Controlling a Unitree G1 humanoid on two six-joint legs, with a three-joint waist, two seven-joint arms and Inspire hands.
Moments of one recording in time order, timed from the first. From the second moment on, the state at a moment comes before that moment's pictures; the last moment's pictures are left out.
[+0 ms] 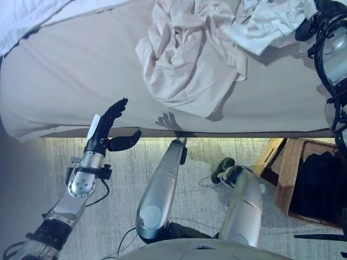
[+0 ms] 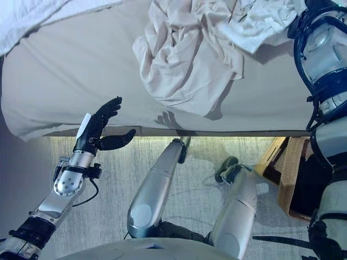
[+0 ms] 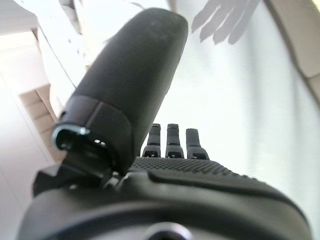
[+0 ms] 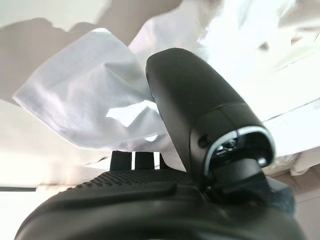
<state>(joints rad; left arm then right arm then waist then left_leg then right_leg) 0.02 0.67 -0.26 0.18 -0.24 -0.41 0.21 -1.41 -0.94 0.80 1.01 -0.08 0.23 -0.06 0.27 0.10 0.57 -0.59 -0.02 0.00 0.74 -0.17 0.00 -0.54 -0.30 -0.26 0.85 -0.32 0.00</state>
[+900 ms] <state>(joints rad) -0.03 0.62 -0.24 0.39 -0.20 -0.26 0.14 -0.96 -1.20 0.41 0.72 -0.08 0.01 0.07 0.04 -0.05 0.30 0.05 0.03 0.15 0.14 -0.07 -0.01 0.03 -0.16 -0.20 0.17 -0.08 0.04</state>
